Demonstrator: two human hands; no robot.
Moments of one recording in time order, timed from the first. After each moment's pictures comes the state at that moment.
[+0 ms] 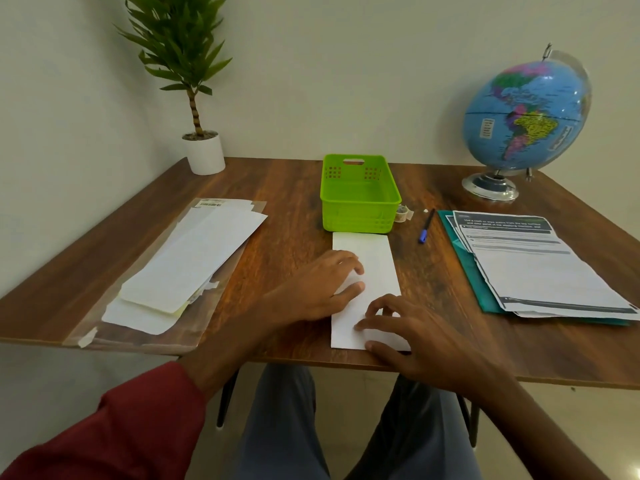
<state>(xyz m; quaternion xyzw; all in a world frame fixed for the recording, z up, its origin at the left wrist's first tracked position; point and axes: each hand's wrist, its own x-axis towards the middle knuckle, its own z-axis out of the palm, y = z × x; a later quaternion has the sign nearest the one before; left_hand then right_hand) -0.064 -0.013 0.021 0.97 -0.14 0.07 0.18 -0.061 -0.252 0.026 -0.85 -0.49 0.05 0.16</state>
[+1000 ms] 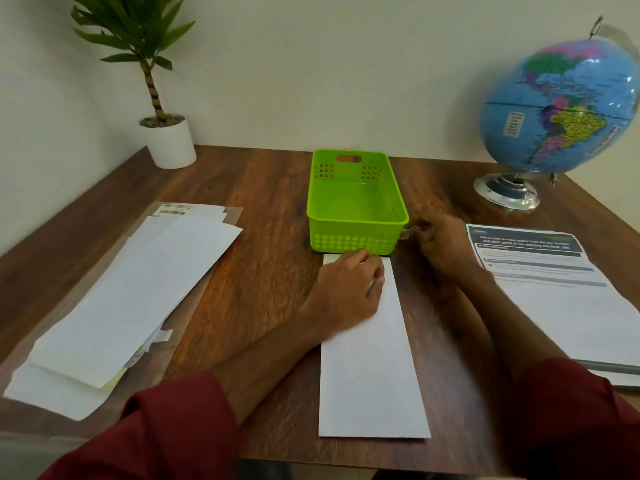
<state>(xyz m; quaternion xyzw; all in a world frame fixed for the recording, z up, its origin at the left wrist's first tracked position) 0.050 -0.041 -0.010 0.94 -0.09 0.27 0.17 0.187 -0.216 0.034 -0.92 -0.24 -0.10 0.30</state>
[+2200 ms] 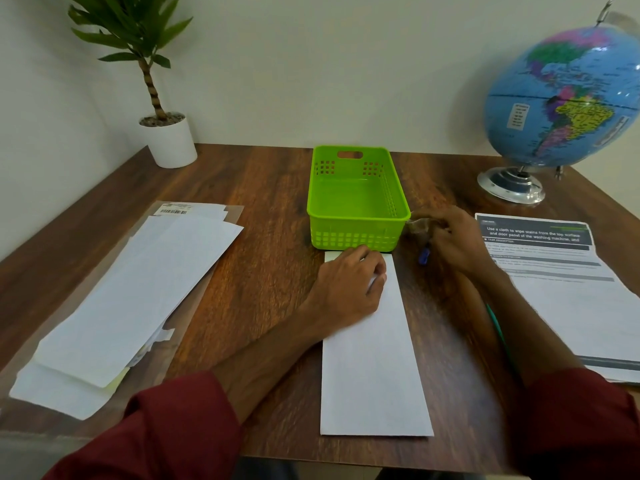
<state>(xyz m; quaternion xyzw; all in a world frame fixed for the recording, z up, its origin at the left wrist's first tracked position) 0.048 -0.041 -0.008 0.94 -0.08 0.26 0.19 0.190 -0.232 0.033 -0.87 -0.31 -0.14 0.35</state>
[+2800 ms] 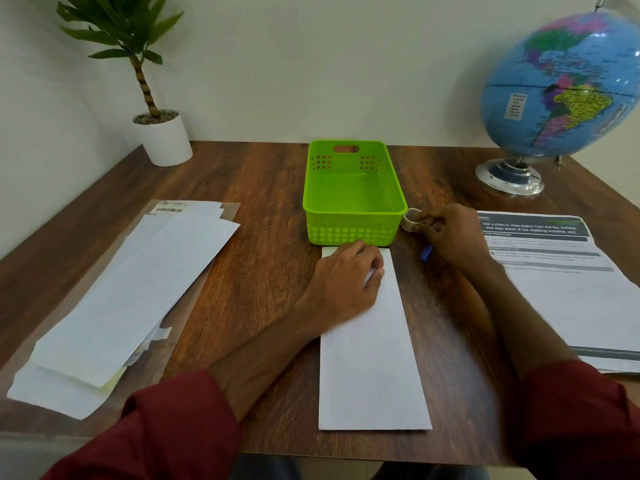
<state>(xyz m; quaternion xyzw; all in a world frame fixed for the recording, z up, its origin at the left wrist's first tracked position) 0.049 -0.041 -0.010 0.94 -0.08 0.25 0.20 0.202 -0.235 0.019 -0.91 -0.23 -0.11 0.33</state>
